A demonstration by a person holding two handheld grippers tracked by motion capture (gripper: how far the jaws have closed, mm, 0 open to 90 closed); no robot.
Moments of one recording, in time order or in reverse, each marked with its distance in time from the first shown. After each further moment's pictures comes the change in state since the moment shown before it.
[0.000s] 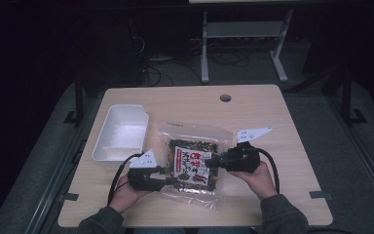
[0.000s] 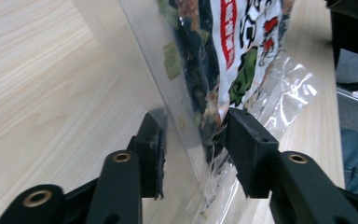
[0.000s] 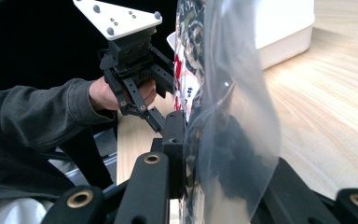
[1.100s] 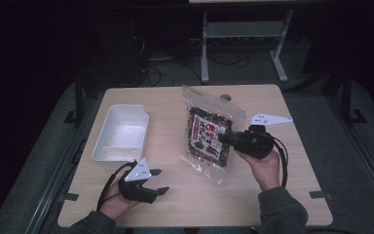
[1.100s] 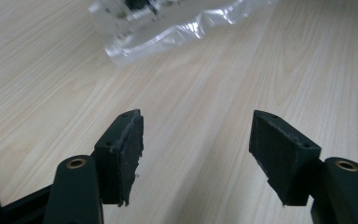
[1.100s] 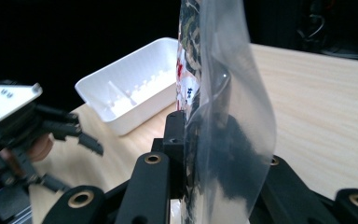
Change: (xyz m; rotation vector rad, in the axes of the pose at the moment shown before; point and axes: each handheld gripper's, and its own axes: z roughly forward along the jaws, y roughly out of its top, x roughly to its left) left arm -0.021 -0.012 -0.023 0.085 0.138 0.089; right arm 0.009 0.036 -0.032 -0.117 -0.406 0.044
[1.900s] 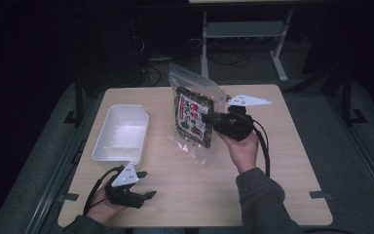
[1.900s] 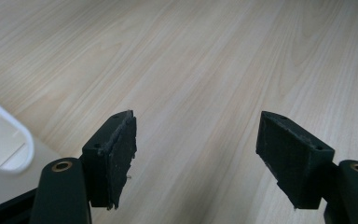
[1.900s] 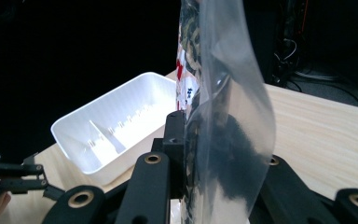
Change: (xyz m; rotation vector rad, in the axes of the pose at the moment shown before) left arm 0.005 -0.024 -0.024 0.045 0.056 -0.022; right arm 0.021 0.049 0.041 -0.058 -0.094 -0.021
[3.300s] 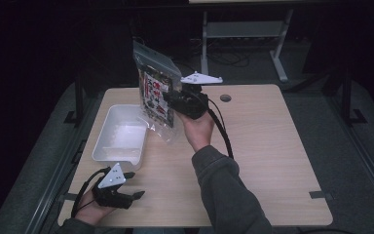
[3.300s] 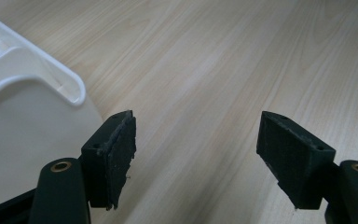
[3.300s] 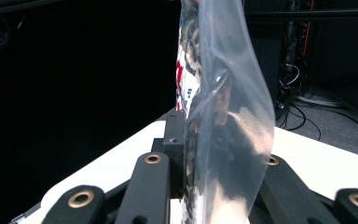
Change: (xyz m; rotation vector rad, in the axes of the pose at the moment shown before) left arm 0.012 -0.021 -0.020 0.008 0.046 -0.033; right arm 0.050 0.056 0.089 -0.066 -0.023 -0.017
